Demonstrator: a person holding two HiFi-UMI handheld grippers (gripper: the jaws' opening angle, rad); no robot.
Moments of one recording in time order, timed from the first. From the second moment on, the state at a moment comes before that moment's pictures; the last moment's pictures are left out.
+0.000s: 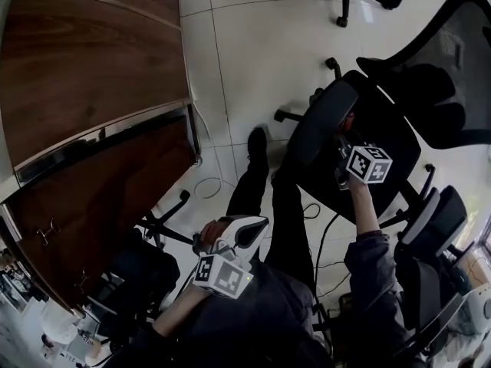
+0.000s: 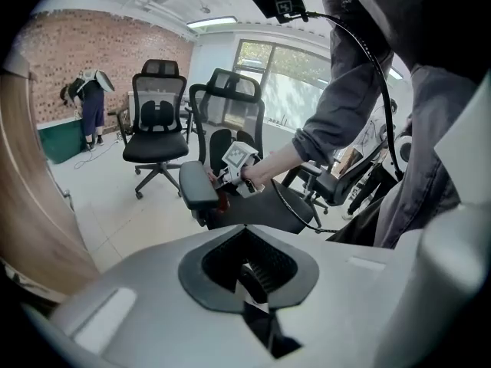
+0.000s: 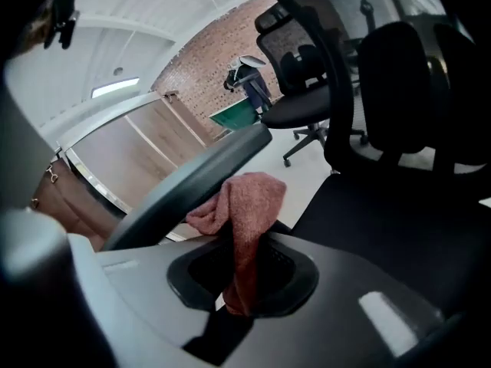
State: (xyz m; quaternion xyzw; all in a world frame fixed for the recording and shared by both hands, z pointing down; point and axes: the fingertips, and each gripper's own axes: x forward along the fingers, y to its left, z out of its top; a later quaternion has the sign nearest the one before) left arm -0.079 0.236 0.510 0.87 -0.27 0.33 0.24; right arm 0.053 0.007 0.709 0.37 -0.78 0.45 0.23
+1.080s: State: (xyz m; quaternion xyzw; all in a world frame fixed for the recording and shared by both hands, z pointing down) left arm -0.085 0.228 0.505 0.87 -0.28 0.31 0.25; right arm 0.042 0.026 0.686 0.40 -0.73 0.53 0.14
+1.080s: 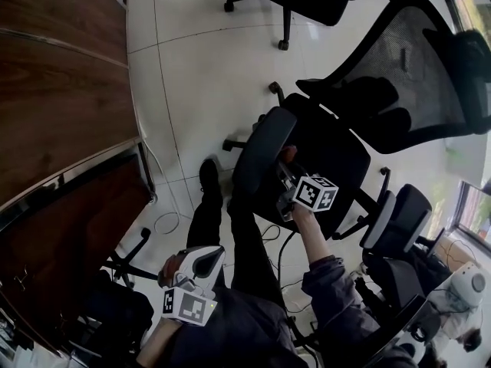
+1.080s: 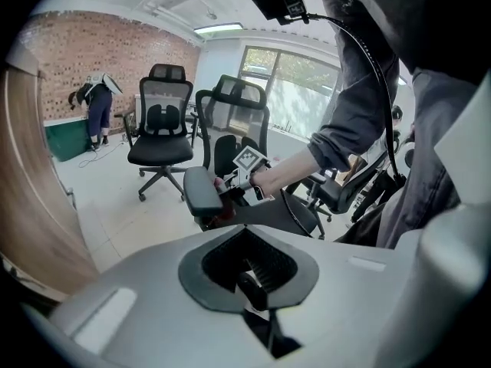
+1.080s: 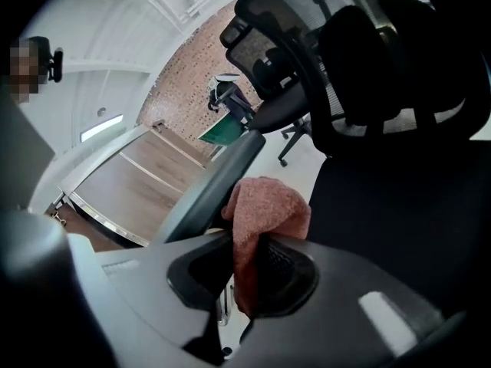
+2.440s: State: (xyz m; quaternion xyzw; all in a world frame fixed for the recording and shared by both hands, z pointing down) left arm -0.116 0.181 0.506 0.88 -0.32 0.26 0.24; right arm 0.013 -0.025 0.535 0.30 -0.84 0.38 0.23
